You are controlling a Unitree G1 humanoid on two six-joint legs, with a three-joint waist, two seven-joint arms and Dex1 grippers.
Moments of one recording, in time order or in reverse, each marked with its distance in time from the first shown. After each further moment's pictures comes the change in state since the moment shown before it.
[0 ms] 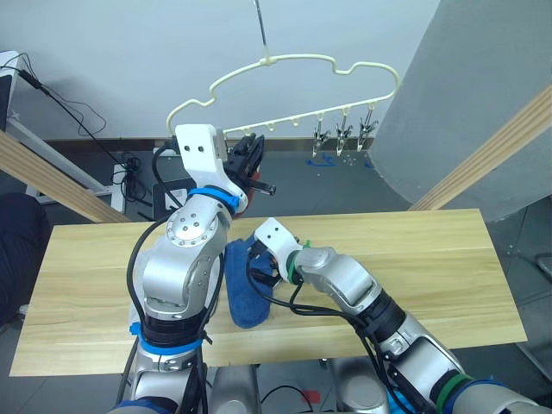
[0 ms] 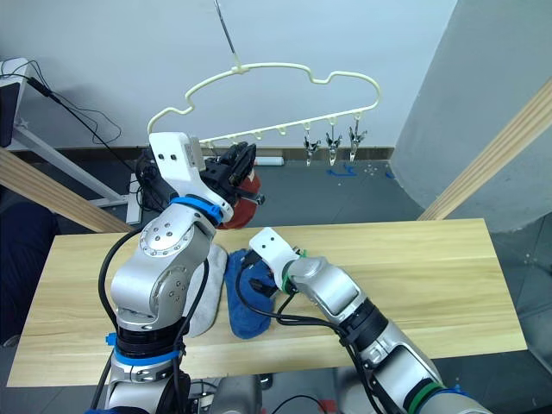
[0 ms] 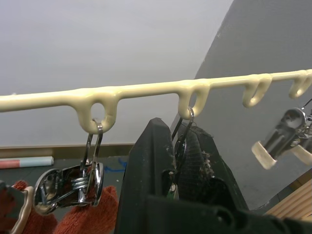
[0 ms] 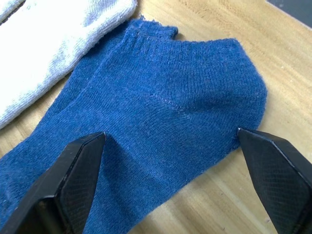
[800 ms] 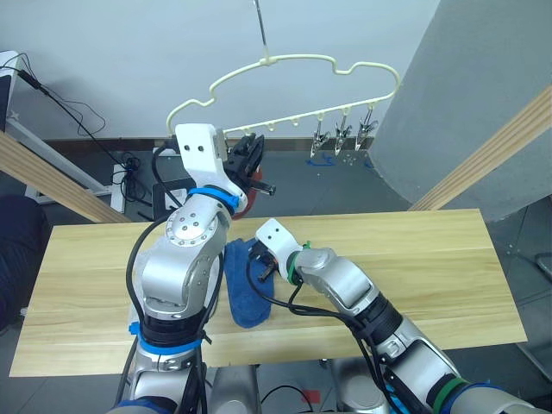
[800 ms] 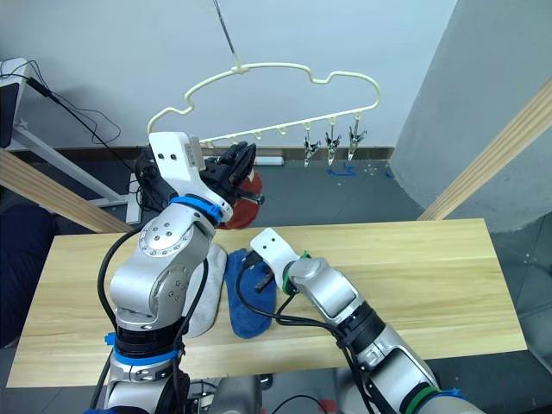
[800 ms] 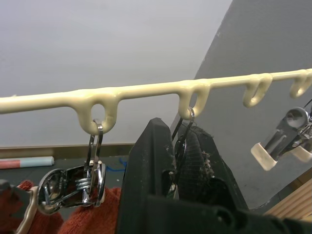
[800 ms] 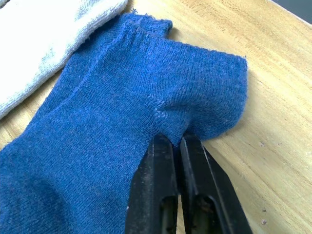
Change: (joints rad) left arm -0.002 0.012 0.000 0.000 0.000 0.001 -0.009; right arm 0.021 0.024 -0.025 0.013 -0.072 -0.007 0.028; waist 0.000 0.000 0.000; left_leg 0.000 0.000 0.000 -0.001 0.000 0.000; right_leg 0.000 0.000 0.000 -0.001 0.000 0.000
